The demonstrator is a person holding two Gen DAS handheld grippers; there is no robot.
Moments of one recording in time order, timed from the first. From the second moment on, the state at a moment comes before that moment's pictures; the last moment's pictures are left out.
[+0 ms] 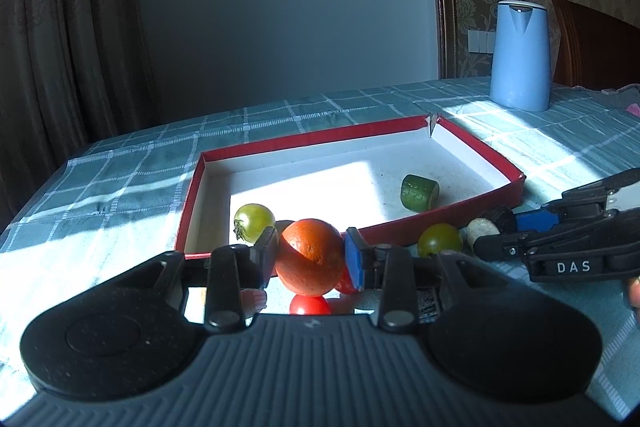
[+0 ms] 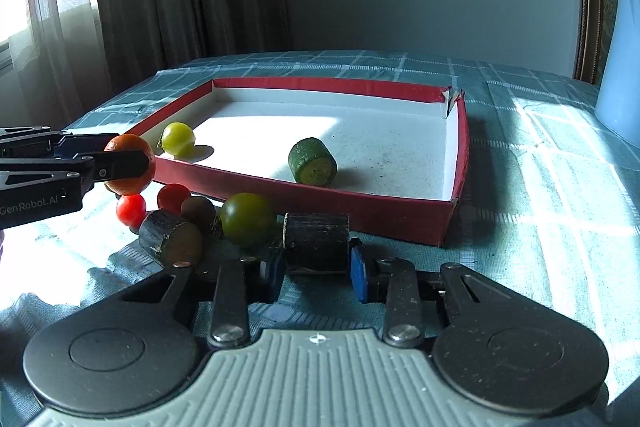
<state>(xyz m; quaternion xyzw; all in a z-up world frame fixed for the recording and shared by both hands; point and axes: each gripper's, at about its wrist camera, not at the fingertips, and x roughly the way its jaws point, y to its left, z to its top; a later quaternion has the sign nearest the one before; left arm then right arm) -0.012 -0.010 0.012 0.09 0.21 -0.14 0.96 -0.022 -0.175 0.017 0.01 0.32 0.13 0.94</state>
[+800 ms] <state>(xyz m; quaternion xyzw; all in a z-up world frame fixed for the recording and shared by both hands) 0.106 -0.037 0.019 0.05 0.25 -0.05 0.96 0.102 -0.199 0.032 0.00 0.30 0.02 0.95</state>
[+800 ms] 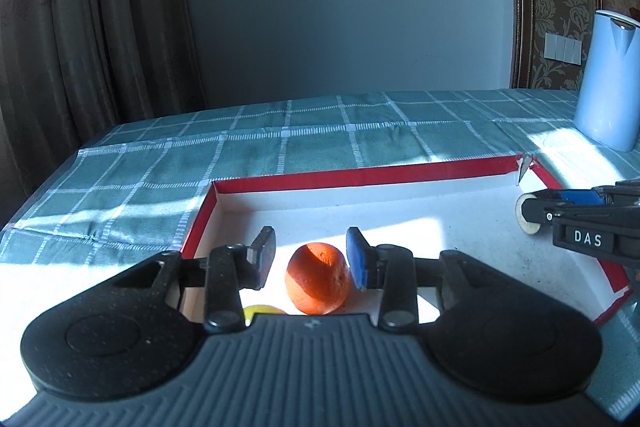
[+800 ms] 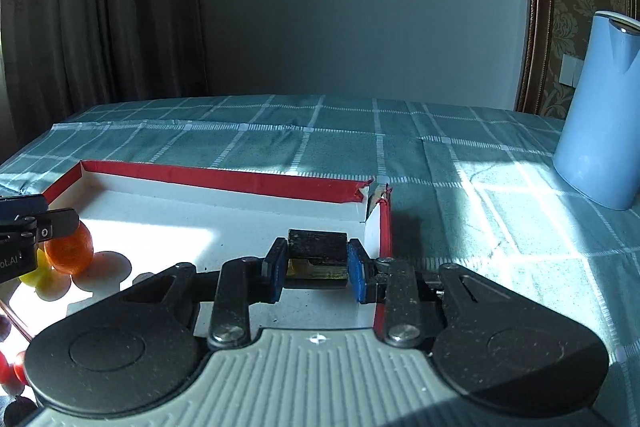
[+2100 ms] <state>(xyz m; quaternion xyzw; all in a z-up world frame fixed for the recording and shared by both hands) -0.034 0.049 0.007 0.05 0.18 0.01 0.98 -0.019 -0.187 0.042 0.05 0.23 0.09 0.97</state>
